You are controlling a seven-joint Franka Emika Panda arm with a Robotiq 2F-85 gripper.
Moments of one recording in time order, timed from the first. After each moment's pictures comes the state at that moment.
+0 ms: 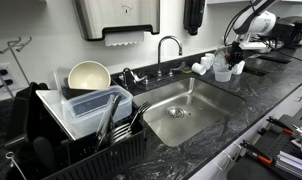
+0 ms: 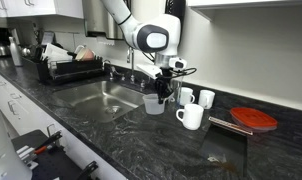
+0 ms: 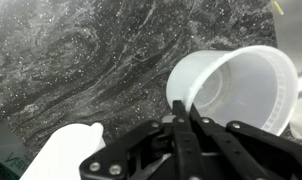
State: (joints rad) arm -0.18 0.14 -0.22 -2.25 0.12 2.43 -0.09
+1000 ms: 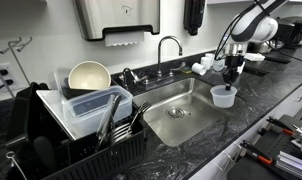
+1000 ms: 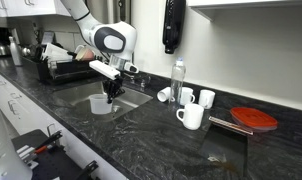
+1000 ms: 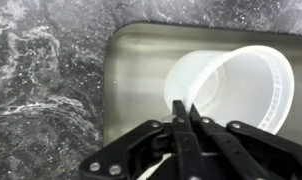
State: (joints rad) arm -0.01 -0.08 -0.05 -2.57 0.23 2.30 -0.30
